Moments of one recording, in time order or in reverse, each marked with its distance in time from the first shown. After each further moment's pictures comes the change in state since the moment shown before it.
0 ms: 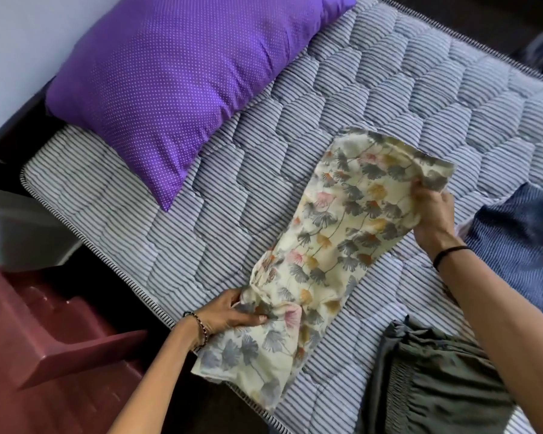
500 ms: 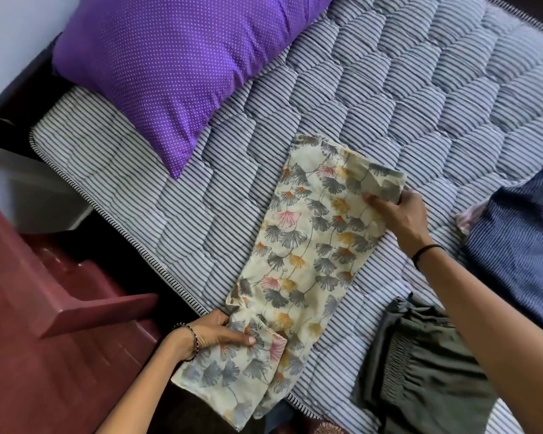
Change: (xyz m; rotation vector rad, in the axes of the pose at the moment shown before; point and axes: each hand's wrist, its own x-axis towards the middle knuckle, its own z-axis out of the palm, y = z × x) left_hand -0.038 -0.073 0.019 -0.098 -0.075 -0.244; right_hand -0.041 0.045 0.014 -0.609 -0.152 -0.017
